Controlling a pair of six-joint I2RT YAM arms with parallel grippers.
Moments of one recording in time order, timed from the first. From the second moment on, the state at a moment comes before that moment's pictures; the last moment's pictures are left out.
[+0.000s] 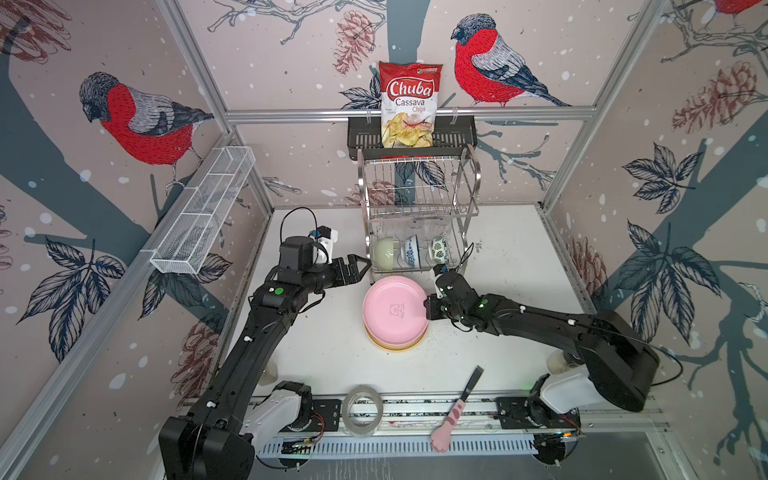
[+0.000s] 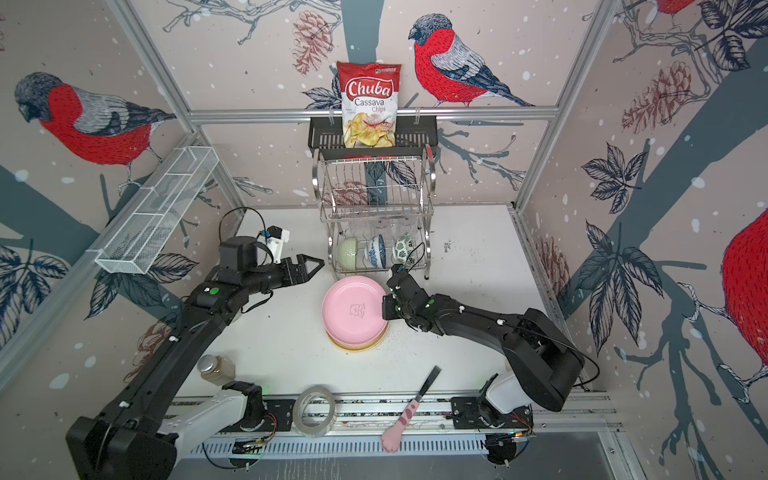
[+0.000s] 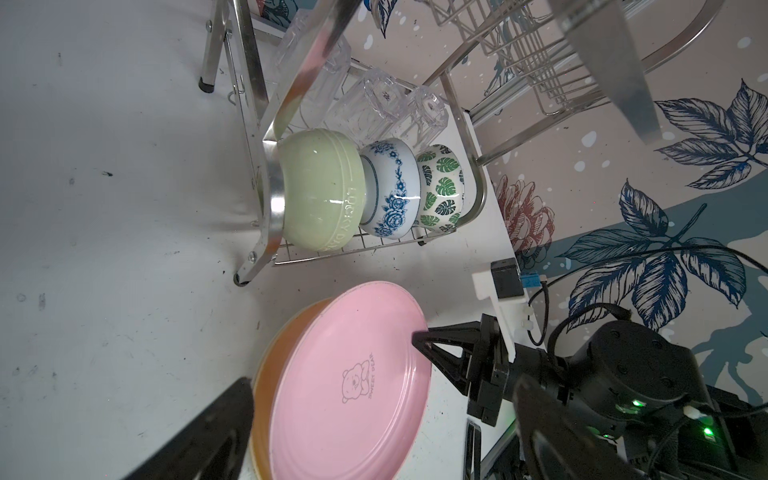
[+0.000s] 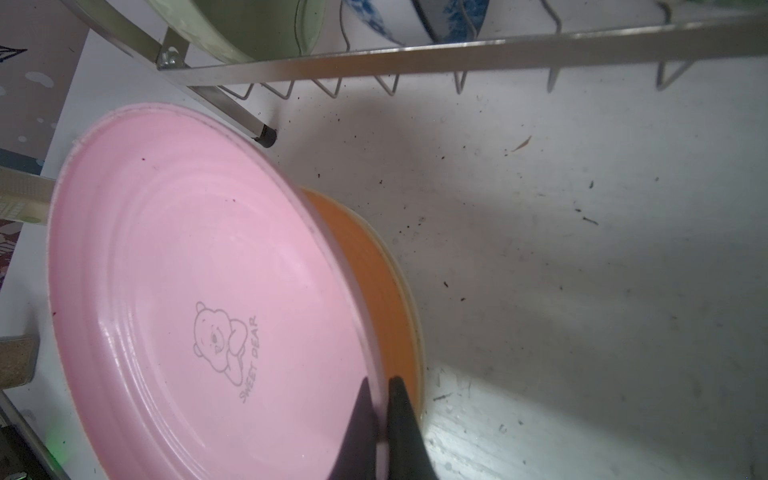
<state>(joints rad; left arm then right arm) -0.20 1.05 0.95 -0.50 0.55 -0.46 0.86 1.47 0.77 -0.12 0.01 0.59</state>
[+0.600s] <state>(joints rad) -0.19 1.06 0.84 -0.50 0.49 -0.46 0.88 1.53 0.78 -0.15 0.00 0.61</state>
